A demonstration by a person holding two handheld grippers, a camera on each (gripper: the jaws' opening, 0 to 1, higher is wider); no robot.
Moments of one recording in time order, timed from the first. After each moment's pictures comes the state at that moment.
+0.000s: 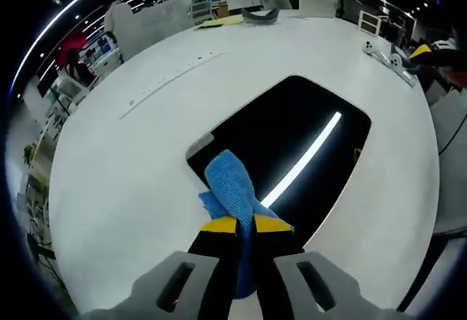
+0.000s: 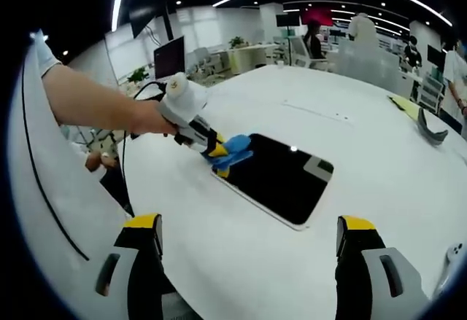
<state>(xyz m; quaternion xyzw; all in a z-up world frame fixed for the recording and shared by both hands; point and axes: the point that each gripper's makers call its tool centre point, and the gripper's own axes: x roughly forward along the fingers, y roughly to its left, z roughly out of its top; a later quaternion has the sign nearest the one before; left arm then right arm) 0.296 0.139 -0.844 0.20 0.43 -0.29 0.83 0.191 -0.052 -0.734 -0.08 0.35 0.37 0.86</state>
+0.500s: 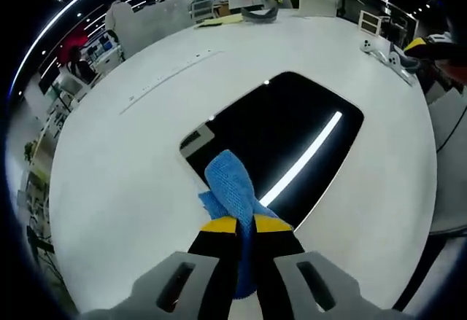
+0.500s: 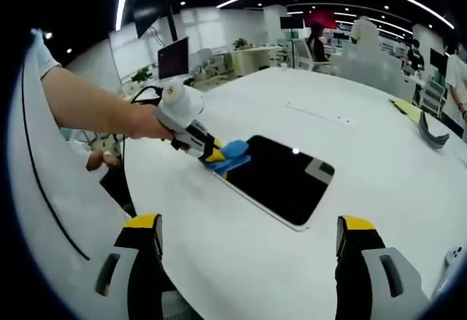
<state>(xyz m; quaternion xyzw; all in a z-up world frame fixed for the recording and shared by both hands) 0.281 0.138 -0.844 0.20 0.44 -0.28 0.83 0.188 -0.054 -0.732 -0.08 0.34 0.38 0.85</state>
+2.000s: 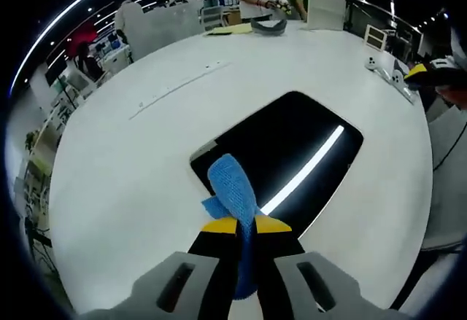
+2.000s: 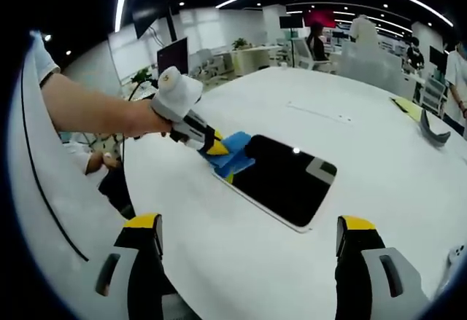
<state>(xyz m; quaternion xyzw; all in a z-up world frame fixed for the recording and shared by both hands) 0.301 0.134 -0.809 0.16 0.40 -0.27 0.86 0.192 -0.049 -0.735 -0.08 0.34 0.38 0.86</state>
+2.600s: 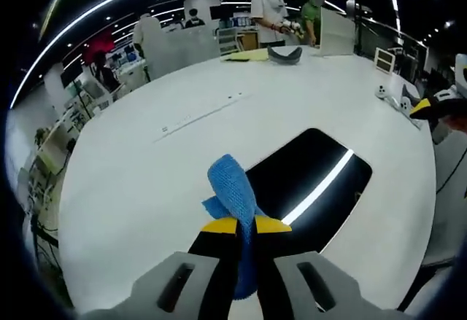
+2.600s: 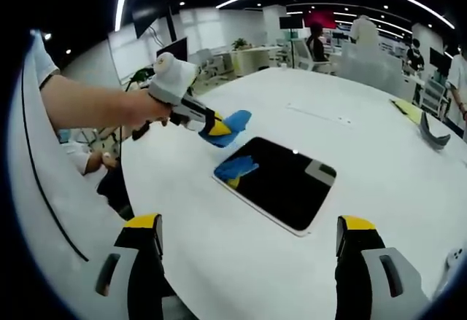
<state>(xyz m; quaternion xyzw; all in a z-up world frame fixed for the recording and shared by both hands) 0.325 0.169 -0.783 0.13 0.37 -0.22 0.89 0.196 -0.046 -0.733 -0.08 0.34 0.38 0.86</state>
